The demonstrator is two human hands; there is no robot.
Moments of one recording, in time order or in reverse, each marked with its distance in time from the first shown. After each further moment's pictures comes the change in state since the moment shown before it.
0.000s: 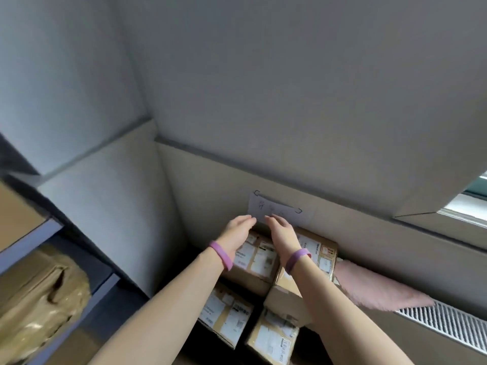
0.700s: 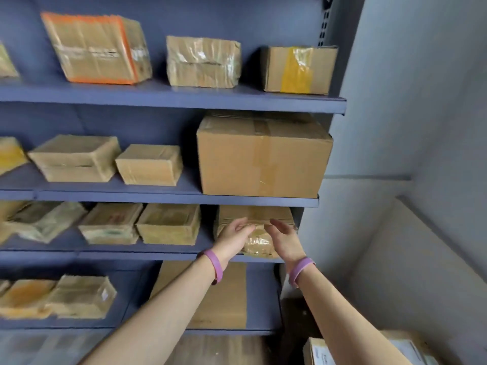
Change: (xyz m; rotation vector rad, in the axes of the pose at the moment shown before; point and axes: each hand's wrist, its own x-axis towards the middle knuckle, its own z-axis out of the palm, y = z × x) left_hand -0.338 -0.099 -0.210 -0.308 1.063 0.036; right_hand -0.249 -0.001 0.268 -0.438 -1.047 -0.379
